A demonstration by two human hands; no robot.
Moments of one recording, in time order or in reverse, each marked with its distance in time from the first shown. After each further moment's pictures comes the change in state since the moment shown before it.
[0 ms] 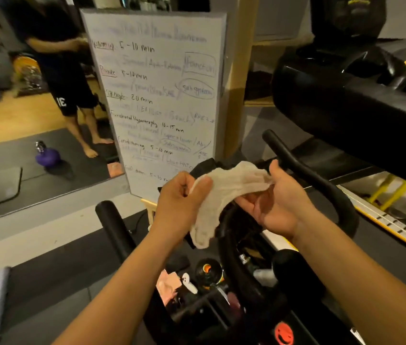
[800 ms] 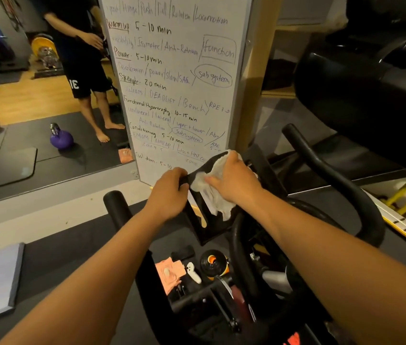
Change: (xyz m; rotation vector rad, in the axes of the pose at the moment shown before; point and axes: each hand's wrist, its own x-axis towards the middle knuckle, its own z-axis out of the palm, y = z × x) left_hand 0.069 -0.075 -0.036 0.724 -0.075 -0.012; right_hand 0.115 0.044 0.037 -1.708 0.155 -0.476
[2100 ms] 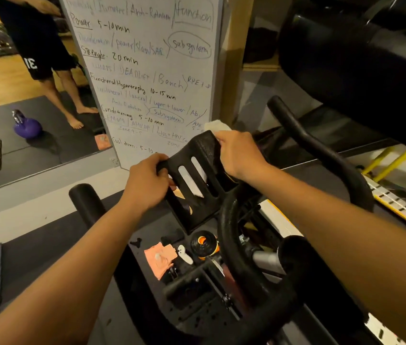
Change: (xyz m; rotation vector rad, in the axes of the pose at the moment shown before) left_hand -0.004 0.006 -0.001 -0.288 -0.011 -0.081; right_hand 0.010 0.027 -0.020 -0.012 0.083 -0.175
